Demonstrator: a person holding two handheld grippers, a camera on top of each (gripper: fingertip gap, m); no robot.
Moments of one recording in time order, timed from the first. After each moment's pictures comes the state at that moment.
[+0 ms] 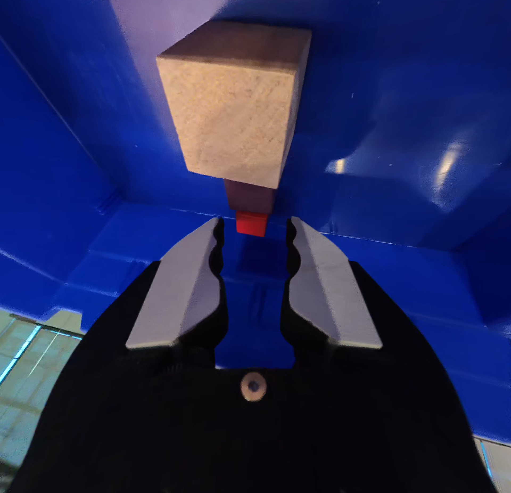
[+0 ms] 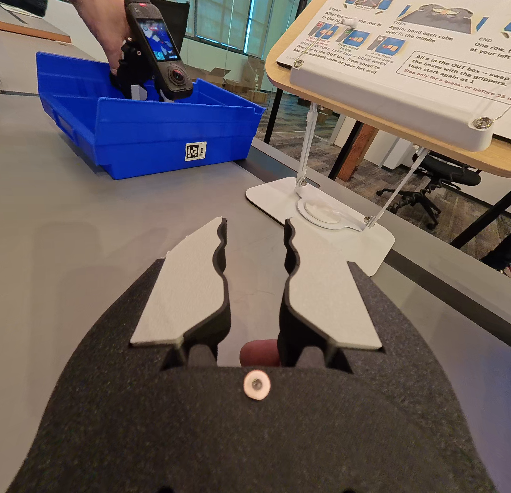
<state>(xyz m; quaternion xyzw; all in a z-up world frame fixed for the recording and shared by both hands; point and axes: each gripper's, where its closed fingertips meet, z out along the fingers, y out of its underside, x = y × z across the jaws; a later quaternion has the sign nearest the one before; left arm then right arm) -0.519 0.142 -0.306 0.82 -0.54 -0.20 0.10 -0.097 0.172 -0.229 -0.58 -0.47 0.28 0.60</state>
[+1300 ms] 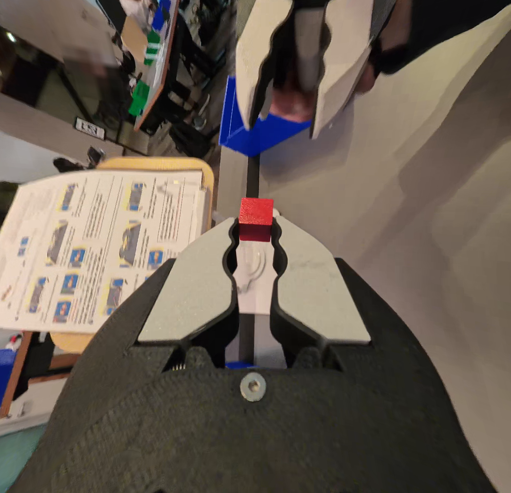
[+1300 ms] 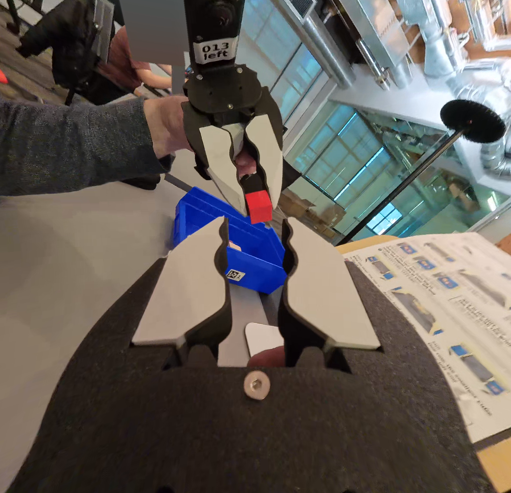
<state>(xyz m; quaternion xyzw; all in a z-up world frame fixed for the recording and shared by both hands) -0.139 0.111 -0.074 0.60 -0.59 -0.07 -0.53 -0.090 0.099 -0.061 -0.26 -0.62 0.37 0.64</state>
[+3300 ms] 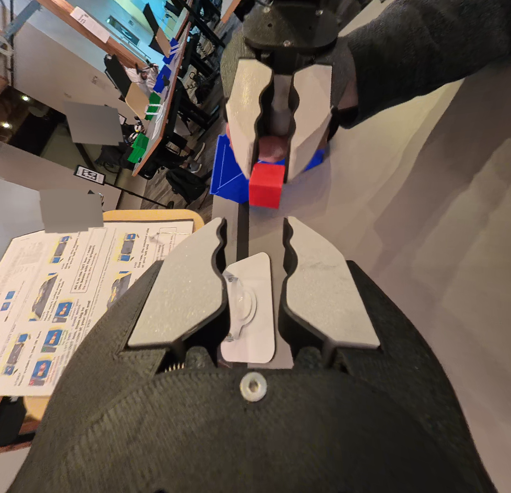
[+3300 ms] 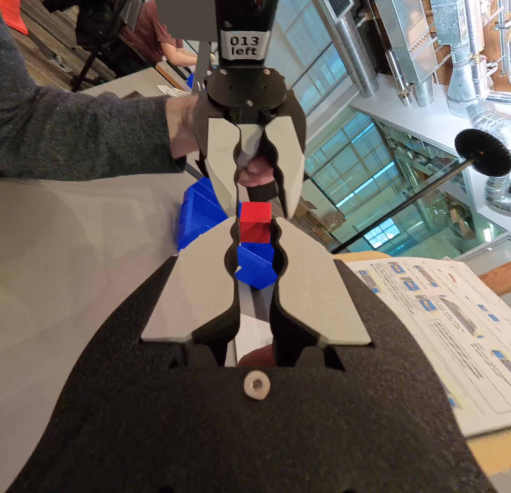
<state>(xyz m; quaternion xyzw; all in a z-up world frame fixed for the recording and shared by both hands) -0.093 0.095 -0.063 0.56 -0.61 -0.02 -0.56 -0.073 0.085 -0.055 -0.22 -0.67 0.33 0.63</state>
